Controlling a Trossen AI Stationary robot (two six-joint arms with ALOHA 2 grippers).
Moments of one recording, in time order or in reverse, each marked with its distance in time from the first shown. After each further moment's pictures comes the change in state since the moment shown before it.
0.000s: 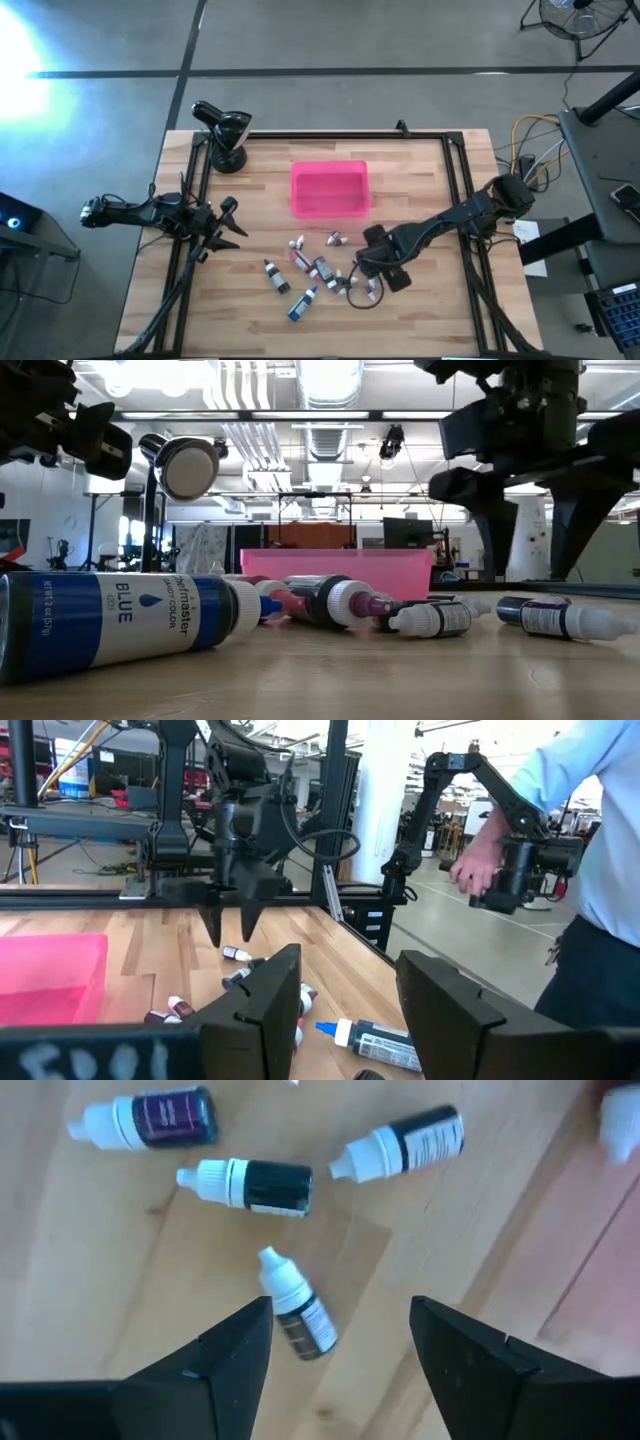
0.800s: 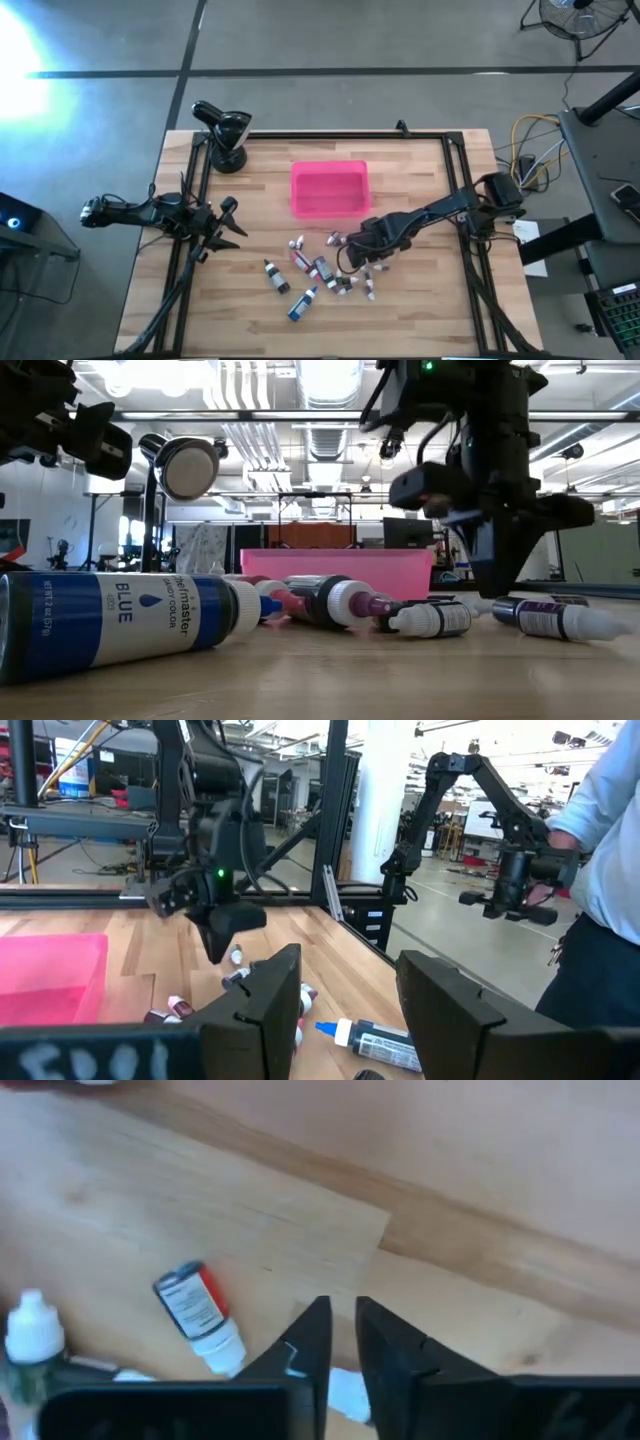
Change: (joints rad) left arm 0.000 0.000 0.000 0.000 0.000 0.000; right arm -0.124 0.060 0.005 0.038 -0.063 1.532
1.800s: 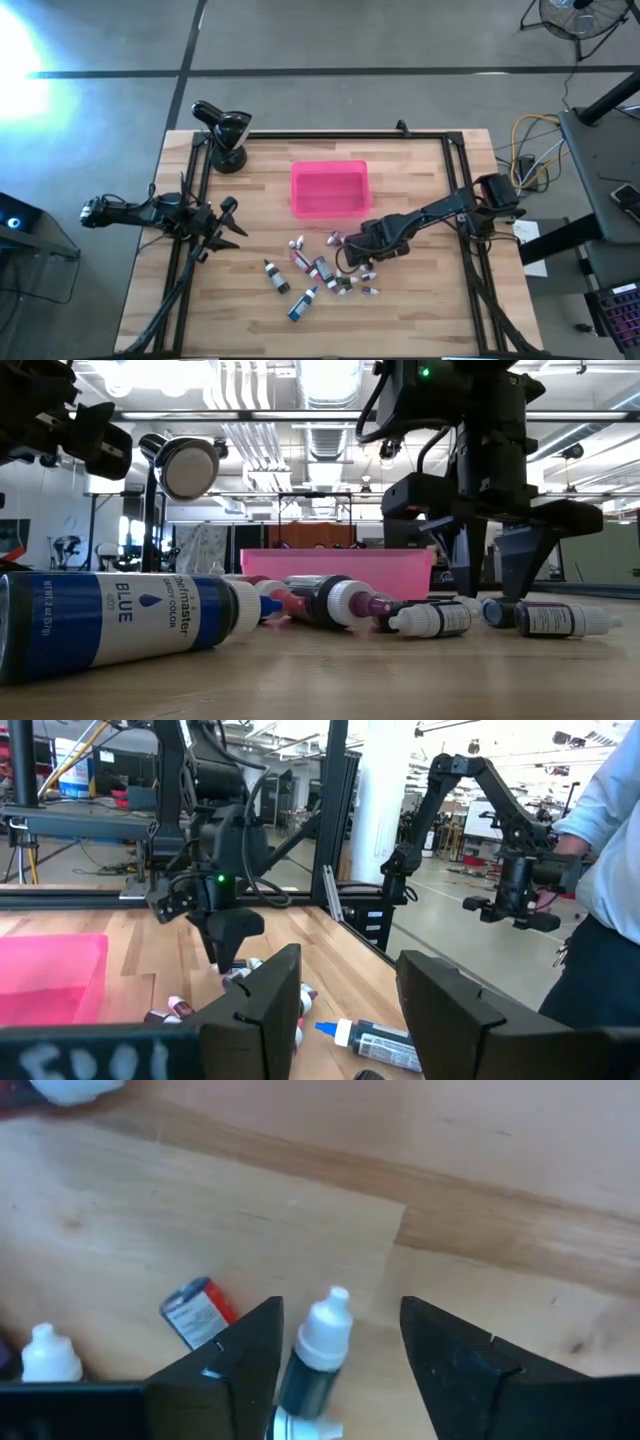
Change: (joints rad) left arm 0.000 0.000 0.000 0.000 0.000 0.000; right arm 0.001 0.036 -0.002 0.048 -0.014 0.138
